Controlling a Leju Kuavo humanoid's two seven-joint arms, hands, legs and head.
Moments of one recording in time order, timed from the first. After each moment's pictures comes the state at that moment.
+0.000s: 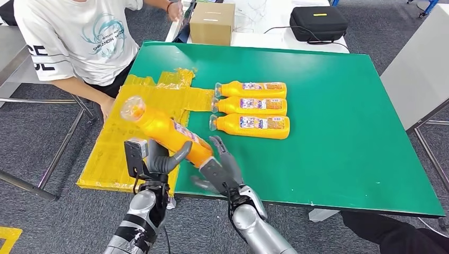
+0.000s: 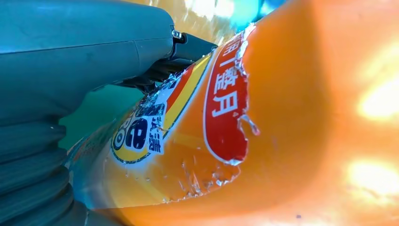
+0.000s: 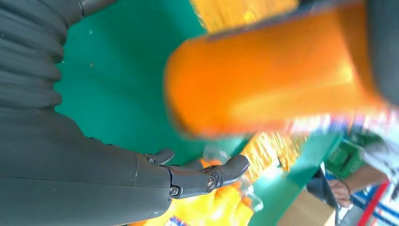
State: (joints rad) left arm -0.25 -0.26 -0.22 -1.06 0.05 0.23 -0.50; right arm -0.34 0.25 0.54 -0.90 0.41 -0.29 -0.31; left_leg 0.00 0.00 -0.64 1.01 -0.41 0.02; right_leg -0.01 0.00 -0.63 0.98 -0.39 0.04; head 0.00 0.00
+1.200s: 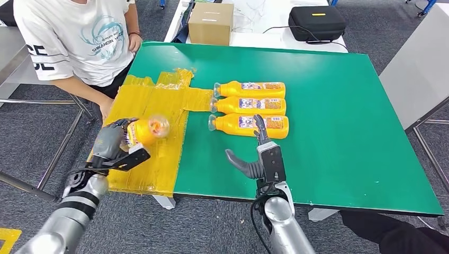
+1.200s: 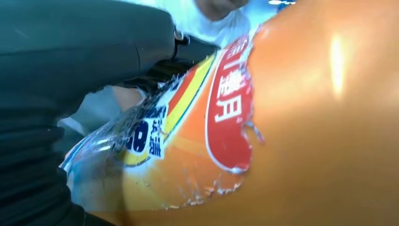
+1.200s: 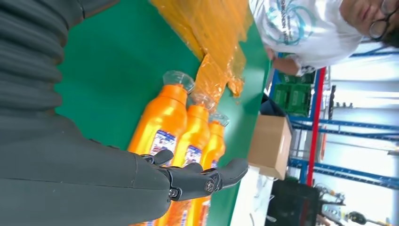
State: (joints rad) left arm -0.44 0.16 -0.14 -0.76 -0.97 0.44 -0.48; right arm -0.24 0.19 0.35 -1.21 0.20 -0.20 -0.39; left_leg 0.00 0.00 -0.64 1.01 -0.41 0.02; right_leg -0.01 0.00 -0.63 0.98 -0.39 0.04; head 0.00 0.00
